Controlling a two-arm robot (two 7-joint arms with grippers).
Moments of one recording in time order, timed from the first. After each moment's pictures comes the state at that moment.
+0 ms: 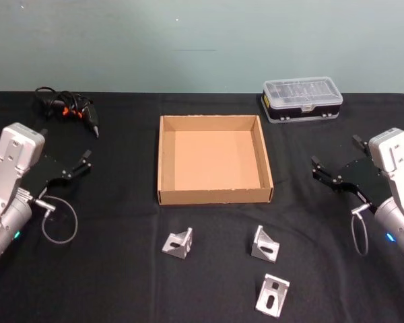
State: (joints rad) left arm -0.20 0.60 0.45 -1.41 -0.25 -0.12 0.03; right arm 0.20 0.60 -0.45 -1.41 0.25 -0.12 -0.03
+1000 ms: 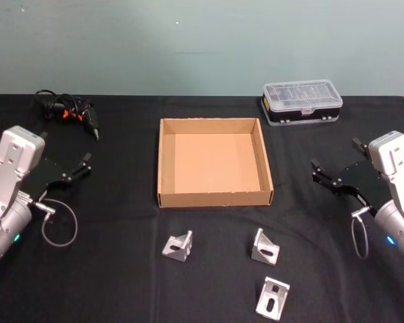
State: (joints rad) left arm -0.20 0.60 0.45 -1.41 -0.25 -0.12 0.03; right arm 0.20 0.60 -0.45 -1.41 0.25 -0.12 -0.03
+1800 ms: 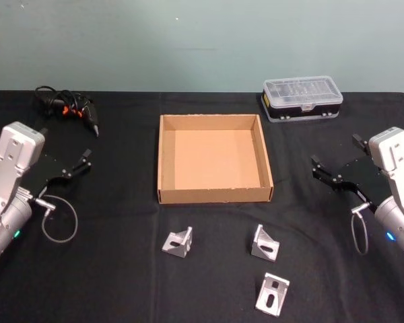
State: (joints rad) left arm -0.20 0.60 0.45 -1.41 -0.25 -0.12 0.03; right arm 0.20 0.60 -0.45 -1.41 0.25 -0.12 -0.03
